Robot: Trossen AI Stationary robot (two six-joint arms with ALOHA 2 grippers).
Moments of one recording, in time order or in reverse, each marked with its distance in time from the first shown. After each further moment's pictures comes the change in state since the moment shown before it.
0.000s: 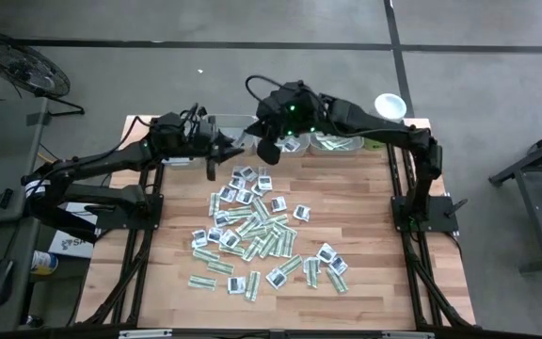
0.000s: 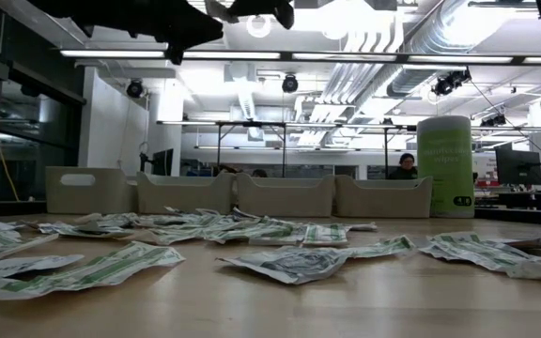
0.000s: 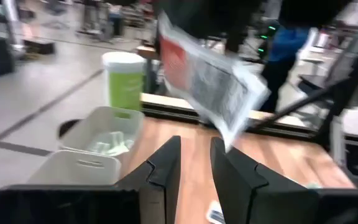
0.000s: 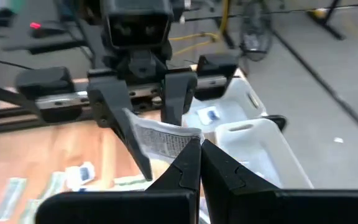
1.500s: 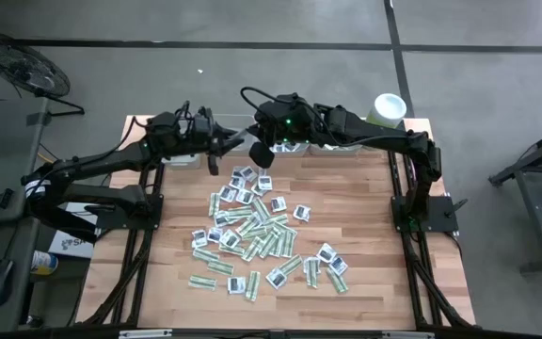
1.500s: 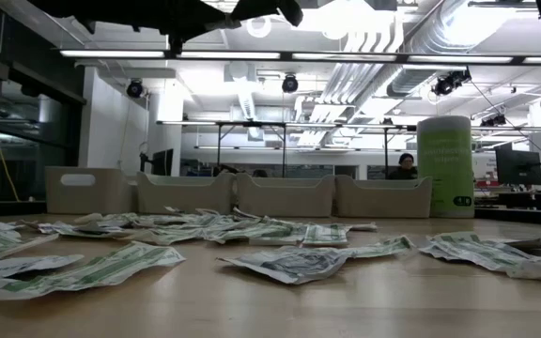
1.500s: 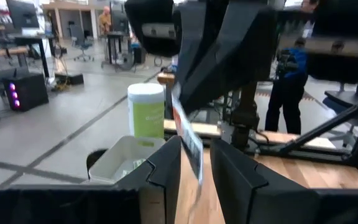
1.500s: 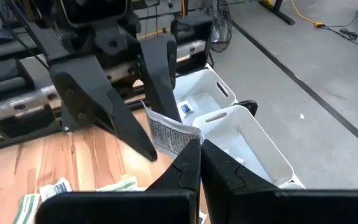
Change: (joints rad) left arm 0.000 0.000 0.000 0.114 -0.079 0.039; right arm 0.056 0.003 -0.001 -0.021 0.216 0.121
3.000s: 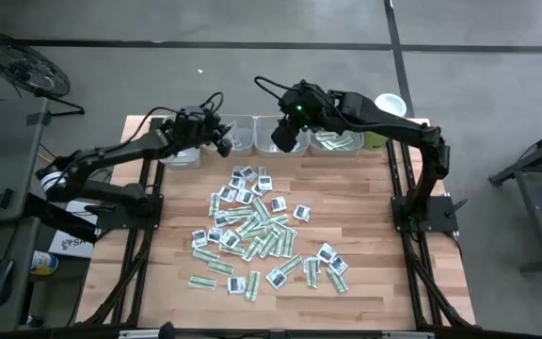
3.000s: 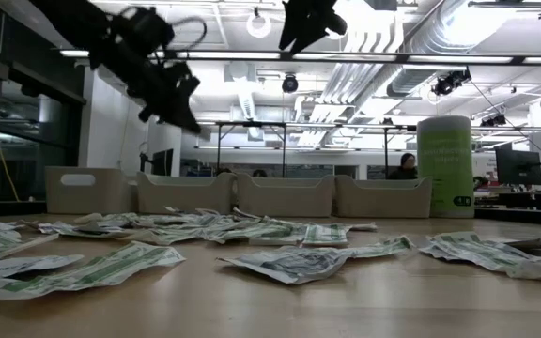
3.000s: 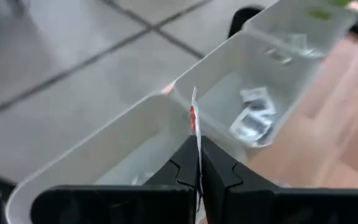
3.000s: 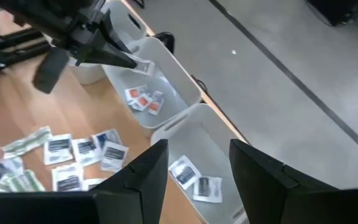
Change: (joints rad) left arm 0.227 0.218 0.002 -0.337 -0.327 -0.055; right arm -0.102 -0.064 0.002 -0.351 0.169 0.059
